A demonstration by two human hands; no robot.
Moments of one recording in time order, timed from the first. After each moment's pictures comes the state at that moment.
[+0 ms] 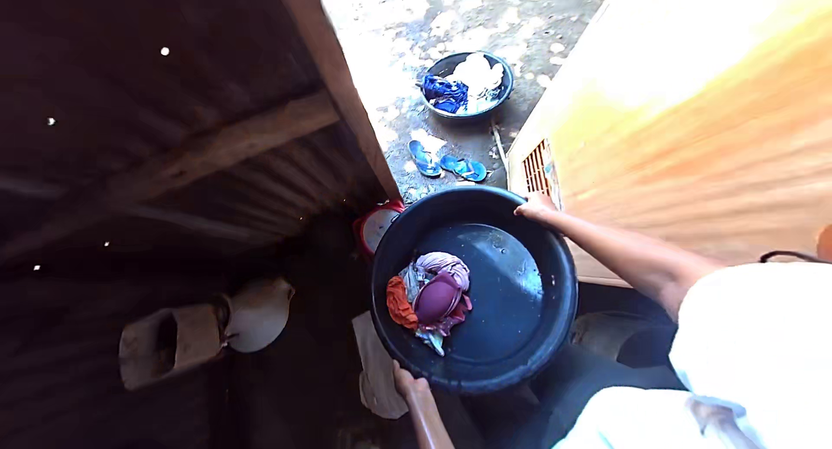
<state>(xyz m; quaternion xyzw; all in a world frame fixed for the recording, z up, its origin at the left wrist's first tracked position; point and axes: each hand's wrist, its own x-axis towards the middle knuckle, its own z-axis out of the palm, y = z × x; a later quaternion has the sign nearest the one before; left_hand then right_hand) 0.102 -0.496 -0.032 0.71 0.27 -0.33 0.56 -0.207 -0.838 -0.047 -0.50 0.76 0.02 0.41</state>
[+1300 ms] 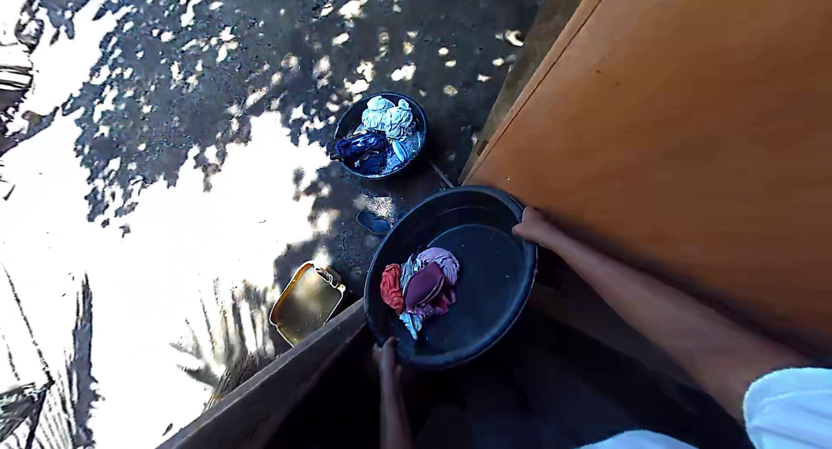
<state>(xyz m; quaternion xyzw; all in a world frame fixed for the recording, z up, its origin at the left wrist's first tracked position) 0.139 -0.943 -0.087 0.82 -0.15 -0.51 0.22 -0.284 -1.033 -0.011 -0.25 0.85 0.02 0.46</state>
